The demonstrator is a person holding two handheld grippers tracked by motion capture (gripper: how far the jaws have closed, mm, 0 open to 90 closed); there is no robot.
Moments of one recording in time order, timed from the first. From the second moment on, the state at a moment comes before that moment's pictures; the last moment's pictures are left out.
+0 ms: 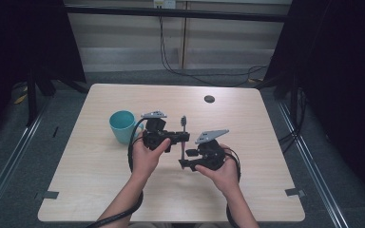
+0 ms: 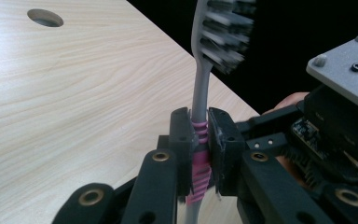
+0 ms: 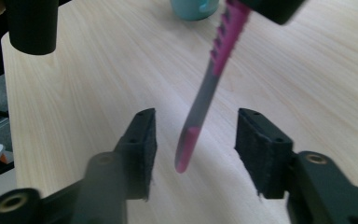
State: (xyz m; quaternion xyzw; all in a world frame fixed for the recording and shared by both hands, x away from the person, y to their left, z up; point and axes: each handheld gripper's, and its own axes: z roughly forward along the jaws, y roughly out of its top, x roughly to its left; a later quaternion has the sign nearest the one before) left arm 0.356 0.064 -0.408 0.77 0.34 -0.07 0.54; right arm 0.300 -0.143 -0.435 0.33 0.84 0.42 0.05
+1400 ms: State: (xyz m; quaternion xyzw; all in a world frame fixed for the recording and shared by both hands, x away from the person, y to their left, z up) left arm 0.364 0.104 -0.386 0.77 0.35 -0.02 0.53; right arm 0.284 -0.217 -0.499 0.42 0.83 0.36 0.09
